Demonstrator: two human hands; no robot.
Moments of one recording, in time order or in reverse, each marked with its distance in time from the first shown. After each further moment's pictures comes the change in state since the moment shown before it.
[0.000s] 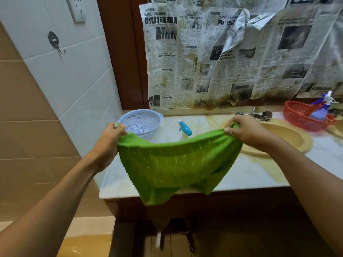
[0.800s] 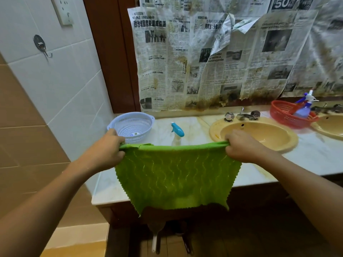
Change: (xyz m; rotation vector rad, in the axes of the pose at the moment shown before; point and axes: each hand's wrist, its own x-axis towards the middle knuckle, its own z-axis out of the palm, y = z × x) left_hand 0.013 -0.002 -0.005 1.309 -0.189 0.362; right_hand -0.030 0.016 0.010 -0.617 -0.145 -0.054
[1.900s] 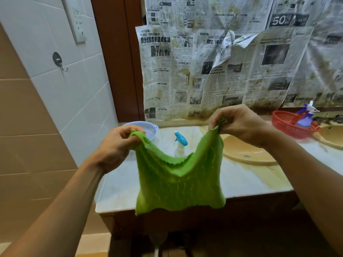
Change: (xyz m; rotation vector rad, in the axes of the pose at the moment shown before) left_hand 0.000 0.031 -0.021 -1.478 0.031 0.159; right_hand -0.023 -0.043 -0.094 0.973 0.118 -0.515
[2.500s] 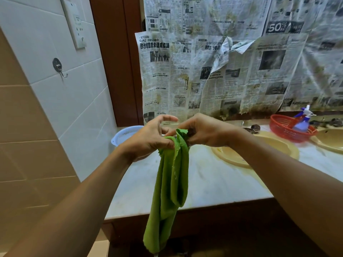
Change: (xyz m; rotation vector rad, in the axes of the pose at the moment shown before) left_hand 0.043 0.020 0.059 0.241 -0.291 -0.121; right_hand 0.052 -0.020 0.052 -0.160 -0.302 -0.006
